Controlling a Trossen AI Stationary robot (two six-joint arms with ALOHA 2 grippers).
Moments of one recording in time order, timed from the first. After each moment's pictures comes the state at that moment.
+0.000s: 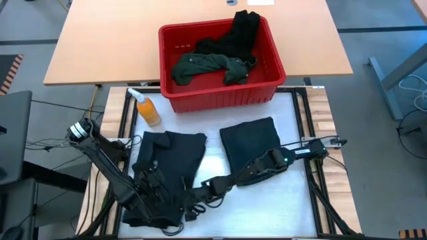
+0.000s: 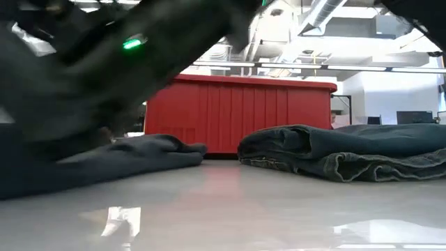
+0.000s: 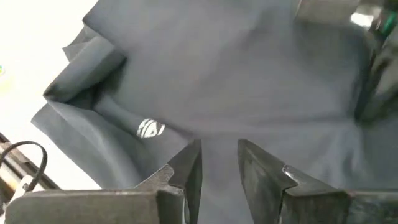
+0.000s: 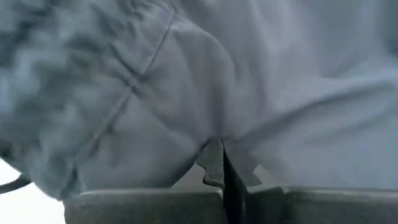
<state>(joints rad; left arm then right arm) -0.83 1.59 1.17 -1.28 -0.48 -1.38 0.37 2.56 2.02 -0.21 0.16 0.06</state>
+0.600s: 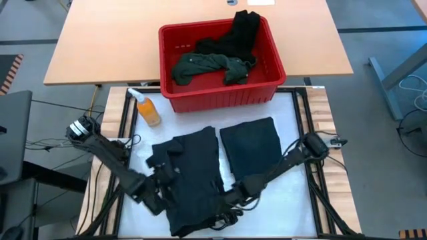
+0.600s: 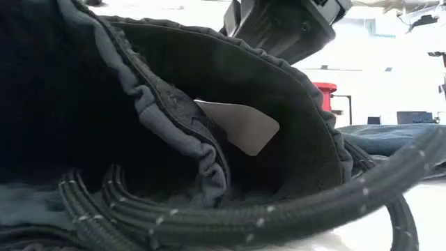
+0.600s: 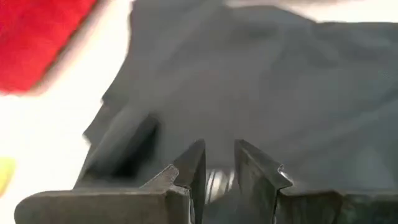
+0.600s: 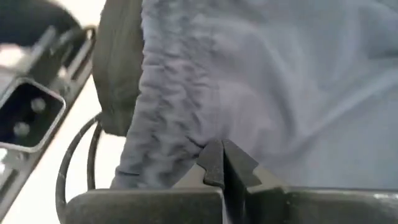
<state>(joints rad) -0.70 1.57 0.98 -0.79 -0.81 -1.09 0.50 2.03 1.45 -0.26 0.13 0.10</state>
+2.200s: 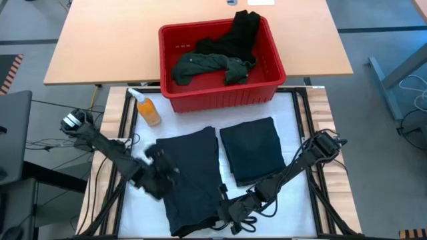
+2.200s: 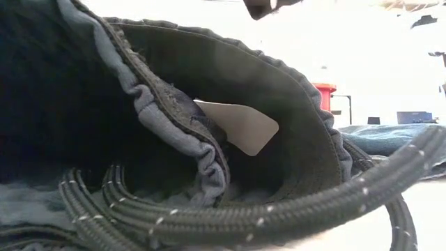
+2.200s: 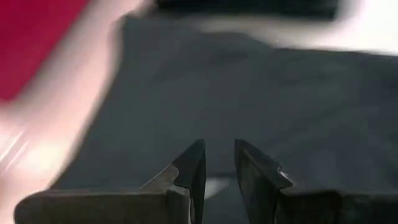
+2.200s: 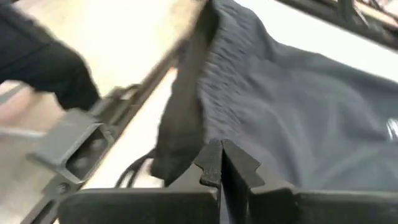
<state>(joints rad) -0.67 1.42 0.97 -0.78 -0.74 -0.99 0.61 1.96 1.32 0.04 0.26 -0.03</state>
